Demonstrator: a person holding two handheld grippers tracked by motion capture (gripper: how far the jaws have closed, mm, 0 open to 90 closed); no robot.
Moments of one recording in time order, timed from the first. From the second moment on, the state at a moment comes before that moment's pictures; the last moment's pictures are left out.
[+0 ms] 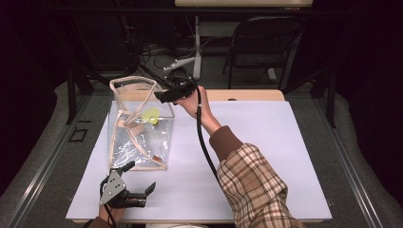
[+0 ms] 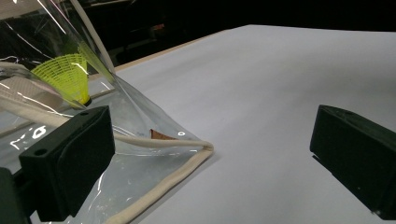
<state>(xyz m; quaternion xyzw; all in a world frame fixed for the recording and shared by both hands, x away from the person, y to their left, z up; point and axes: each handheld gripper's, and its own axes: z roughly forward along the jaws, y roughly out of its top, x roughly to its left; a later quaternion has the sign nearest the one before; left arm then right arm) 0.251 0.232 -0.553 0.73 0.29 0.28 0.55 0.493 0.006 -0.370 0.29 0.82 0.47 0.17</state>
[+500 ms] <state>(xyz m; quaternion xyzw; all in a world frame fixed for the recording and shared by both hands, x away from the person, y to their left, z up) 0.251 0.233 -0.553 0.74 0.29 0.28 0.54 0.478 -0.024 -0.380 0.28 0.82 0.47 0.17</state>
